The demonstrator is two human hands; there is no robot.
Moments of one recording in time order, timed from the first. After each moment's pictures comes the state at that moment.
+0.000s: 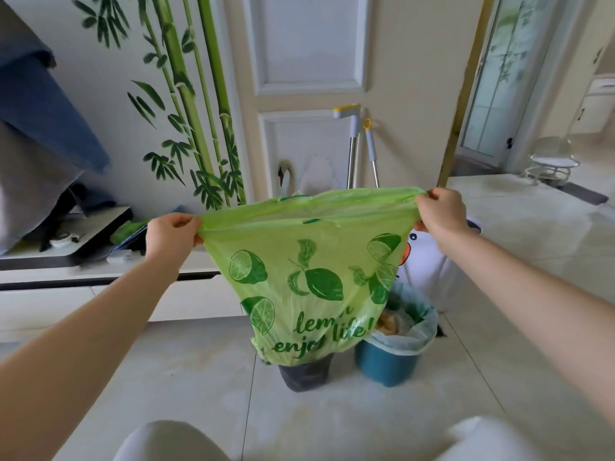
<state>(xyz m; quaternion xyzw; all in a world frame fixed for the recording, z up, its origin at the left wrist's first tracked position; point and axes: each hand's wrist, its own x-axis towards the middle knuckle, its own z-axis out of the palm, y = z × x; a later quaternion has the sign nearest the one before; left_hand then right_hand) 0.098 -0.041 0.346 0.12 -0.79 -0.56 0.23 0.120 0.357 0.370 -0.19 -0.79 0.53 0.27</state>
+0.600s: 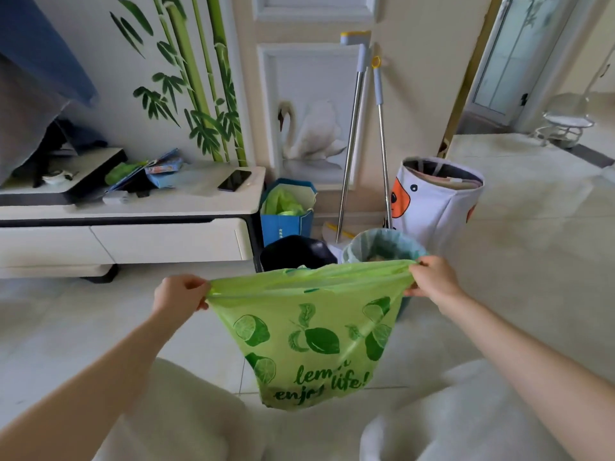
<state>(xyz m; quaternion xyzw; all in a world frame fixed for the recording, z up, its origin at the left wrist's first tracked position) 0.204 -0.063 0.169 0.19 -0.87 -0.46 0.05 0.207 0.361 0.195 -0.26 -0.81 0.52 0.04</state>
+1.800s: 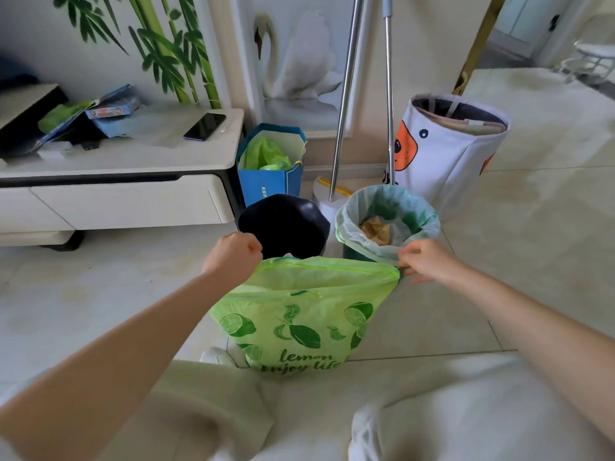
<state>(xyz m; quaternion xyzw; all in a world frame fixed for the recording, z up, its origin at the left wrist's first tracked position) 0.121 0.056 0.120 -0.01 -0.96 -0.26 -0.04 0.147 0.397 0.110 -0.19 -0.88 0.41 -0.14</state>
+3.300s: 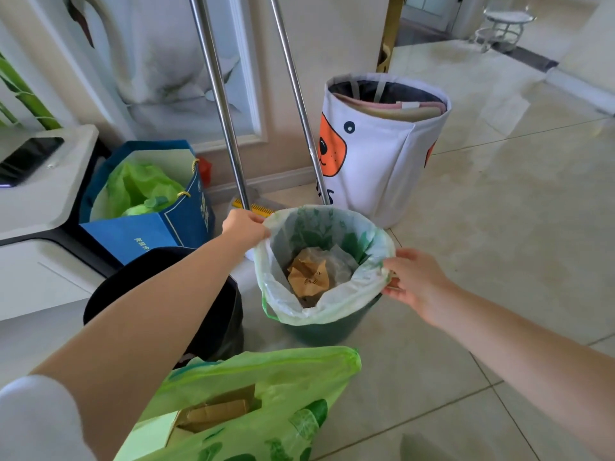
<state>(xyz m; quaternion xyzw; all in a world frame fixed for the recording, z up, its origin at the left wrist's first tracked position) -0.140 0.290 0.018 0.05 -0.89 -0.44 -0.14 0.038 0.511 0.036 -0.39 -0.59 0.70 -0.01</state>
